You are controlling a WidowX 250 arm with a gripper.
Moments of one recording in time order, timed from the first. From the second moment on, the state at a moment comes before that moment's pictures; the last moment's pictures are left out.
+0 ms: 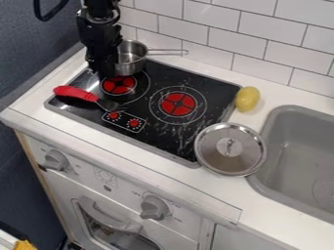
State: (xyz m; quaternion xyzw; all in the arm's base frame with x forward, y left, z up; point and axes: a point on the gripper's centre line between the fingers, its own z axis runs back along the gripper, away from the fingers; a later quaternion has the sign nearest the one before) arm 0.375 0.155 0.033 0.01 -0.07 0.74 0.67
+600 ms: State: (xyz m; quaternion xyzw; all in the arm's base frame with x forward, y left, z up) arm 0.346 0.110 0.086 -0.05 -0.12 0.70 0.70
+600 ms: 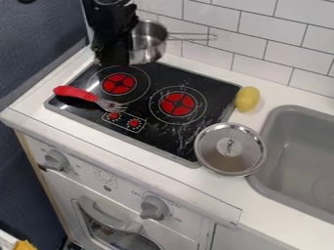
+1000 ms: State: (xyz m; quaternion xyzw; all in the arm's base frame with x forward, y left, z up) arm 0.316 0.072 0.072 -0.07 -0.10 0.64 0.76
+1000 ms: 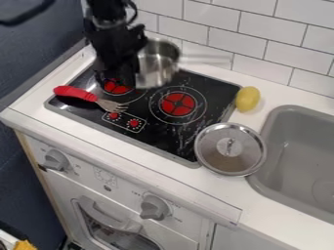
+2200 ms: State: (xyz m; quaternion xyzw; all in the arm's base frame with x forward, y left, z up) arm 0.278 0.033 0.024 -0.02 -0.08 0.53 0.85
